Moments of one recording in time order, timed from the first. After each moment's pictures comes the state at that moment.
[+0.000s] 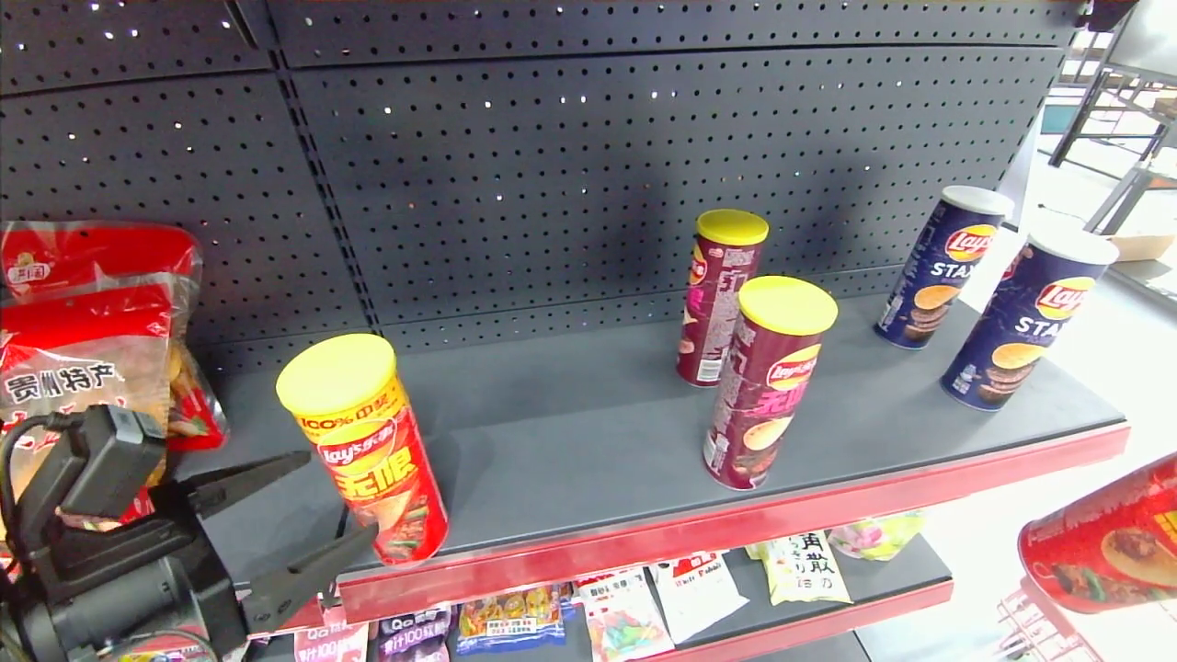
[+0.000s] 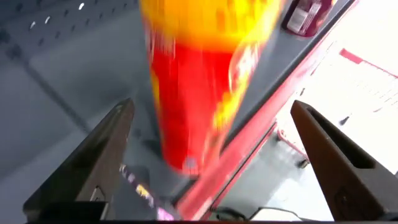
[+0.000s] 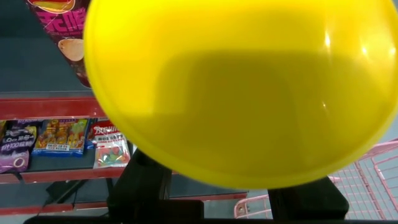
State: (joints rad) left arm -0.14 1.26 -0.10 -0.91 -0.52 0.08; right arm 0.05 0.65 -0.46 0.03 0.01 -0.11
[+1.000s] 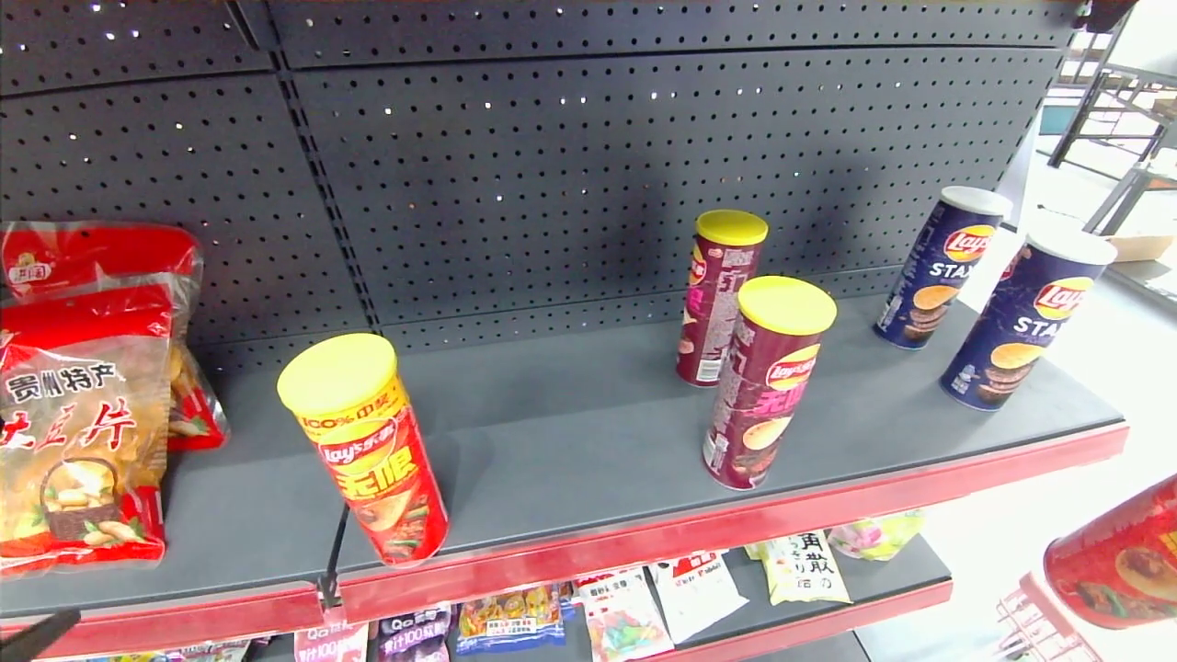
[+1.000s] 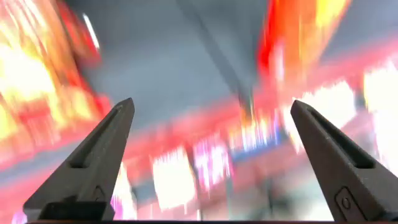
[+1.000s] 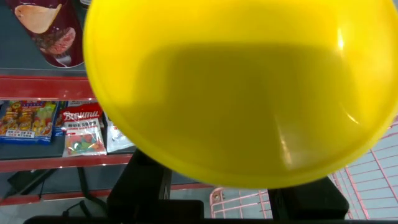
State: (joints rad) left arm -0.03 0.55 -0.14 -0.05 -0.14 0.15; right arm 0.04 0.63 -0.43 0.04 -0.05 -0.20
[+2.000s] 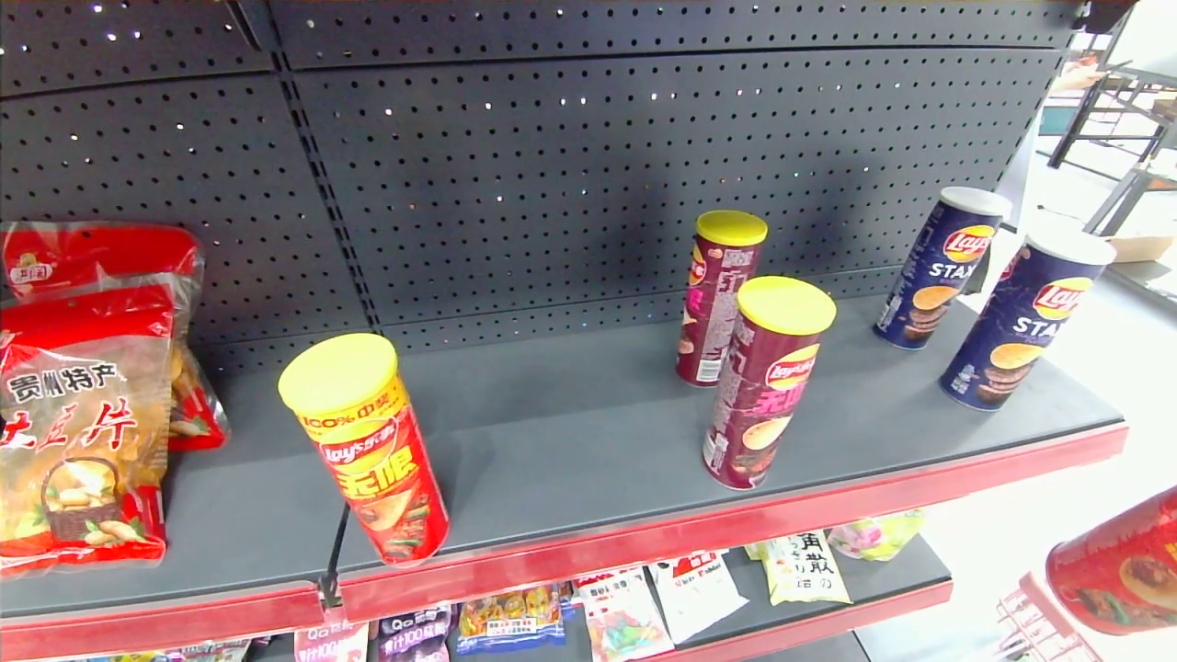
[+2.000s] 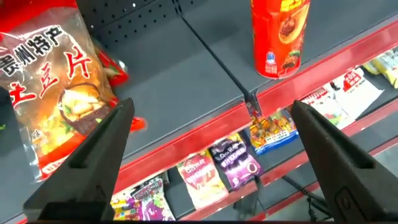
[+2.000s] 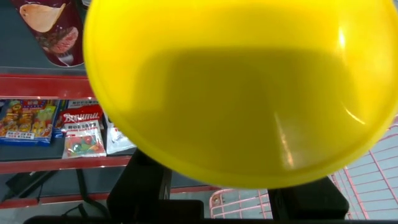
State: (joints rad) left arm -0.03 0.37 -0.24 0.08 -0.14 0.31; right arm 0.04 0.60 -0.41 0.03 -0.05 -0.21
